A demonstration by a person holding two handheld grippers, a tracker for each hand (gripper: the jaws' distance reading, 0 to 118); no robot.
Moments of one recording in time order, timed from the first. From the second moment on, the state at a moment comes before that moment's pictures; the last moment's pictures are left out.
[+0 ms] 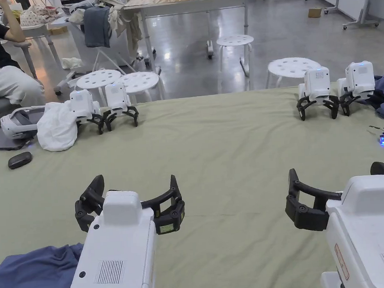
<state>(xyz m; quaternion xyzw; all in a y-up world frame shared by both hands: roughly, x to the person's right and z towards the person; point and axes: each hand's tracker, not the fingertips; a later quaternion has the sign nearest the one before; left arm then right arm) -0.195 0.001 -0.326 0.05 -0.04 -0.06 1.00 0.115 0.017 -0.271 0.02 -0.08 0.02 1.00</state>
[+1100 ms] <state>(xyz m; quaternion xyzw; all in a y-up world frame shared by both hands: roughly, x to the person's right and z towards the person) -0.207 0.000 -0.327 0.05 -0.02 -0.06 1.00 0.116 0.022 -0.268 0.02 -0.08 0.03 1.00</state>
